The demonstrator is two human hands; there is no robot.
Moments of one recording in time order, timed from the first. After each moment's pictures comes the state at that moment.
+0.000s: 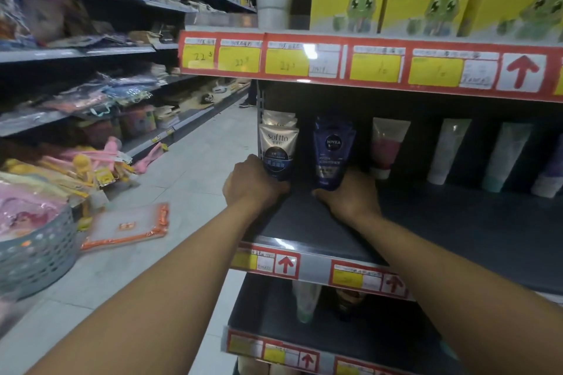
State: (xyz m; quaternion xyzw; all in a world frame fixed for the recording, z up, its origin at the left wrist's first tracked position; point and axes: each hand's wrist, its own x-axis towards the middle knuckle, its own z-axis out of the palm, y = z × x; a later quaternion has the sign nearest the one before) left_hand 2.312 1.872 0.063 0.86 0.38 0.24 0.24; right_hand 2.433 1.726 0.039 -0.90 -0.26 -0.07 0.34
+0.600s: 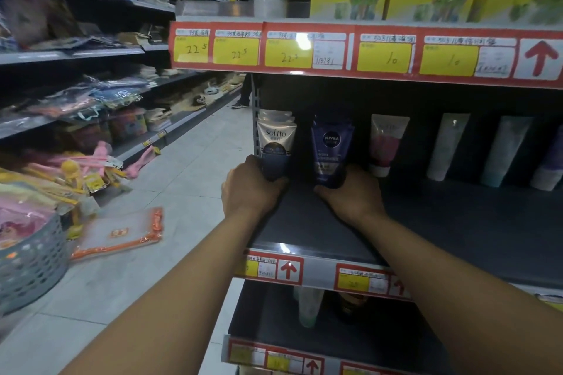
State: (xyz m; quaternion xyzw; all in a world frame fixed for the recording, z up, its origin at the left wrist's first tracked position) left_hand 2.313 1.875 0.051 0.85 0.33 0.31 0.26; right_hand 2.437 1.721 0.034 -0.87 -0.29 -0.09 0.38
